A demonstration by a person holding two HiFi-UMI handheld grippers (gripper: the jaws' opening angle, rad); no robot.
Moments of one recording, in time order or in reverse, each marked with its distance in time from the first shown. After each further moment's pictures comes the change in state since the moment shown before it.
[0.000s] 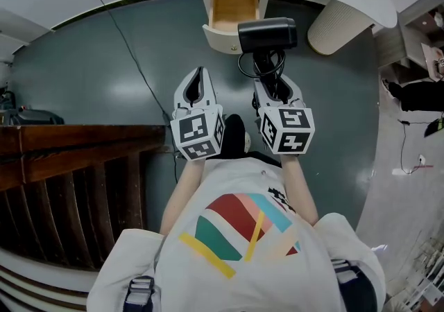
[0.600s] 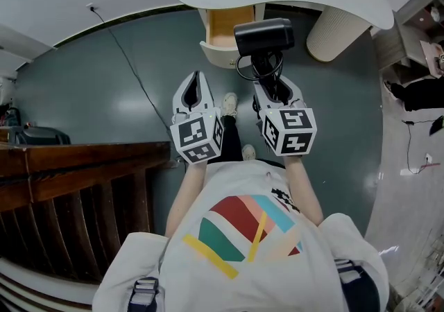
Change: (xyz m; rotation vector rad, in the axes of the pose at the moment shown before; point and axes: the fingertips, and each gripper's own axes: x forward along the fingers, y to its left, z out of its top) left arm 0.039 0.001 0.019 0.019 -0.045 0.011; right arm 0.024 -0.021 0.027 0.003 -0.040 0.016
